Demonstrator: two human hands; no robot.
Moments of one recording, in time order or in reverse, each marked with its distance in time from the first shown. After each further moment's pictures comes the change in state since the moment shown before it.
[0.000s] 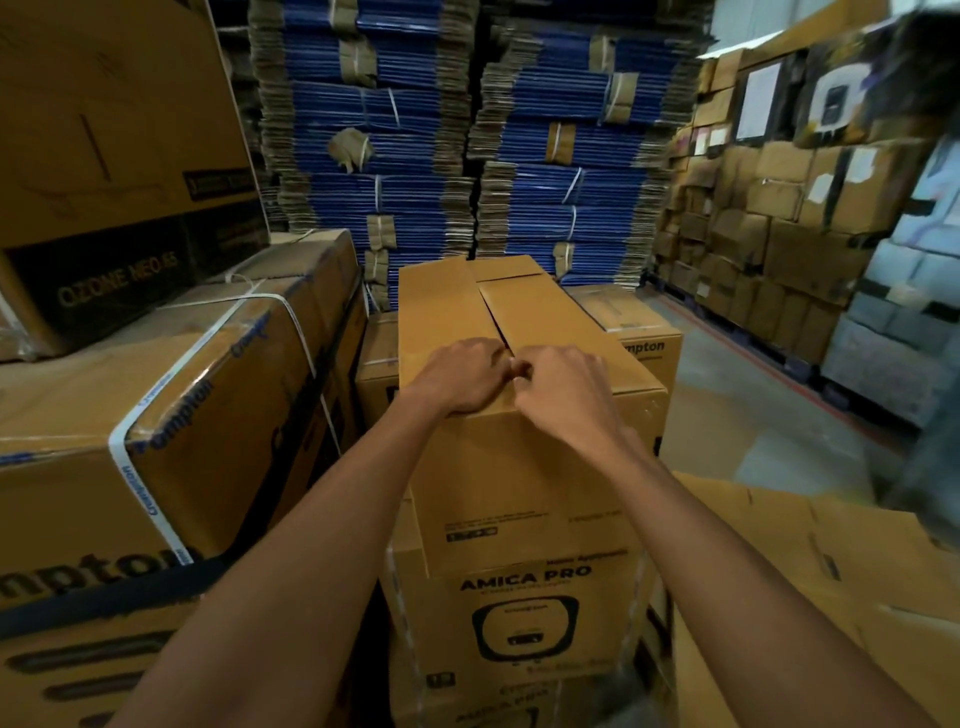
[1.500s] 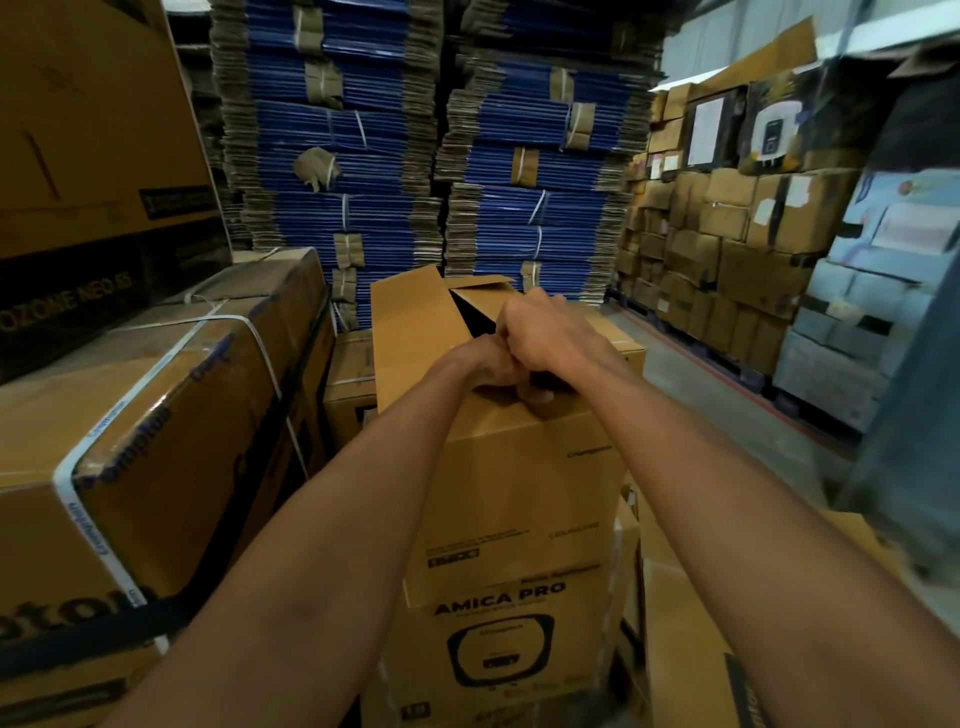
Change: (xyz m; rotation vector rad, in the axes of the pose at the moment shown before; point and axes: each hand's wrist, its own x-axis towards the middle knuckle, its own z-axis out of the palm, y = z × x) left_hand 0.066 0.057 -0.010 -0.129 -0.360 -0.045; right_hand 0.052 -0.016 -0.071 -0.342 -0.155 -0.073
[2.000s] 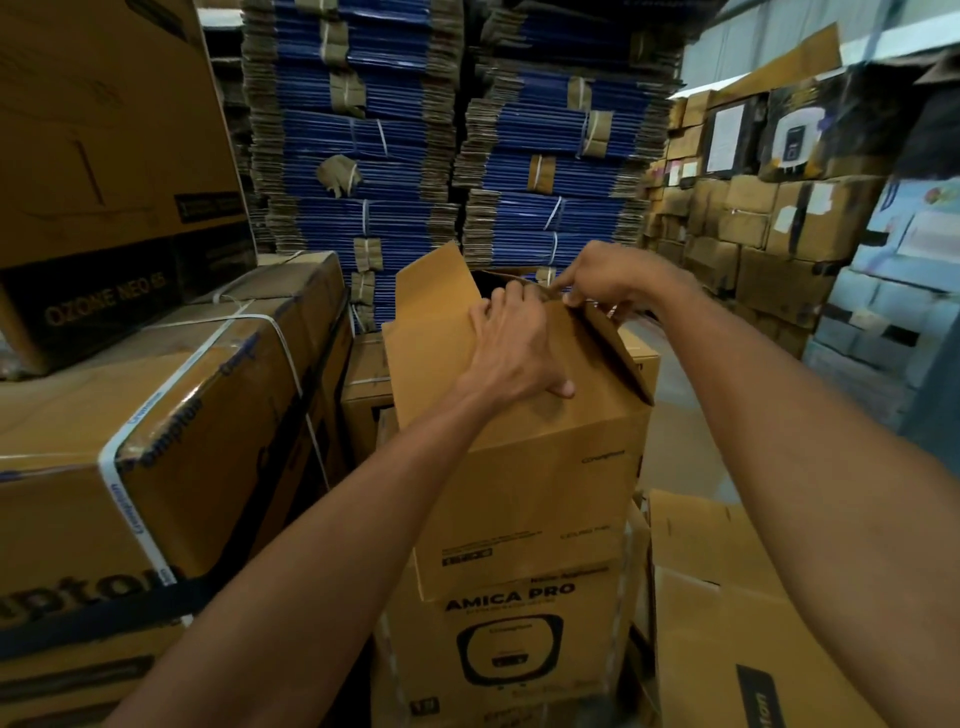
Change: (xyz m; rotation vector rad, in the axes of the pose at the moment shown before) left_hand -0.075 0.031 0.006 0.127 0.704 0.126; right_hand 0.032 0.057 -0.045 0.371 -0.197 0.185
